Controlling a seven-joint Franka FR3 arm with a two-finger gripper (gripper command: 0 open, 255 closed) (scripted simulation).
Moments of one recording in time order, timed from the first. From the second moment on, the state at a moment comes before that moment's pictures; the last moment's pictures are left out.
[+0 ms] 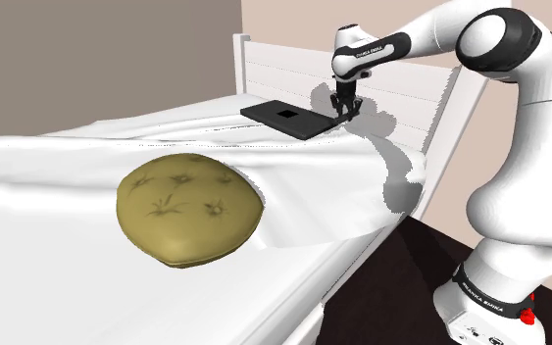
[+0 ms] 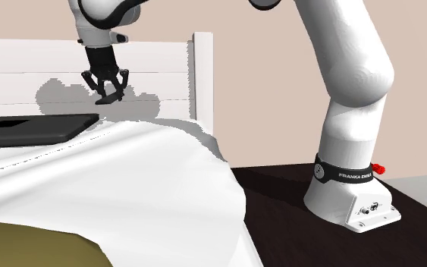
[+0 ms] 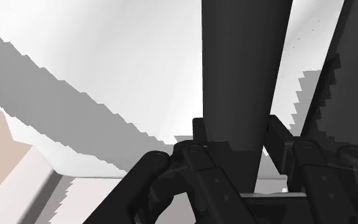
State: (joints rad) arm -0.78 0.51 0.49 -1.47 -0.49 1.94 1.36
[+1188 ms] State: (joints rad) arm -0.78 0.62 0.45 -1.53 -0.55 2.10 1.40
